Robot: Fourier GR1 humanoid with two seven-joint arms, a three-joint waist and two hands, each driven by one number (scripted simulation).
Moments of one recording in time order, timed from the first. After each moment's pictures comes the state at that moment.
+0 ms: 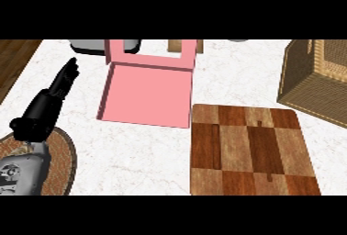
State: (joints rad) left arm -0.25 0.23 0.11 -1.56 -0.18 -0.15 -0.01; right arm -1.19 -1.02 -0.37 -0.32 0.63 0.54 -0.29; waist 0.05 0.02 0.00
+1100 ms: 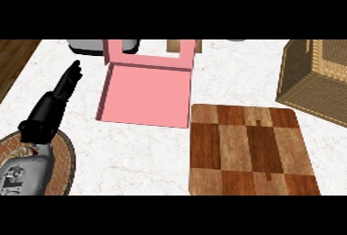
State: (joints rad) left arm -0.23 0.21 0.10 -1.56 -0.20 -0.13 -0.01; right arm -1.21 -1.00 -0.17 -0.22 0.86 0.53 -0.38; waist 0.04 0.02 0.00
